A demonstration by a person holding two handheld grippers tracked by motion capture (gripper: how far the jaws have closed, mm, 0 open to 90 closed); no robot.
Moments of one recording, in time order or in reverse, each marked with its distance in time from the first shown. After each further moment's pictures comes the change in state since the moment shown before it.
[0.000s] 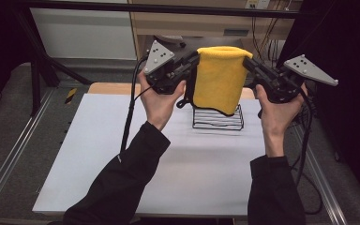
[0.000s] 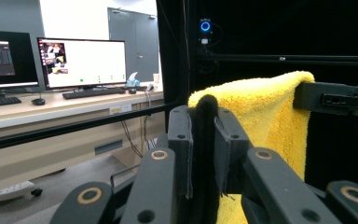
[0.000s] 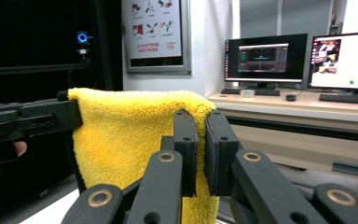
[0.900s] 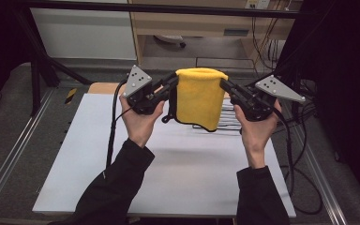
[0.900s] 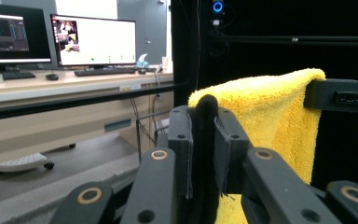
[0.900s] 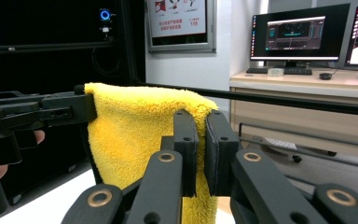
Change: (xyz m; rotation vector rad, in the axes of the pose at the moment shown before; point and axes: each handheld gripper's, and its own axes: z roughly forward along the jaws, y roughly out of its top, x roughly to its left) left arm 0.020 -0.045 -0.047 0.052 0.034 -0.022; right arm 0.036 -0.045 0.006 0.078 0.090 0.016
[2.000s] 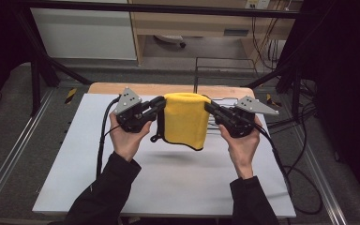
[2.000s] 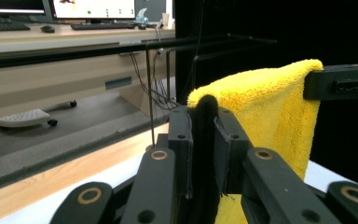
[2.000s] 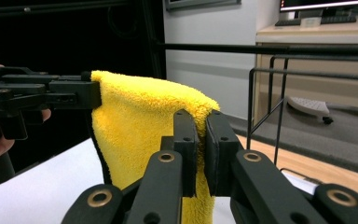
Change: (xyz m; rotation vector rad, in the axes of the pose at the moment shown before) left arm 0.015 -0.052 -0.032 0.159 -0.001 -0.029; right arm 0.018 -0.057 0.011 0.149 0.079 0.052
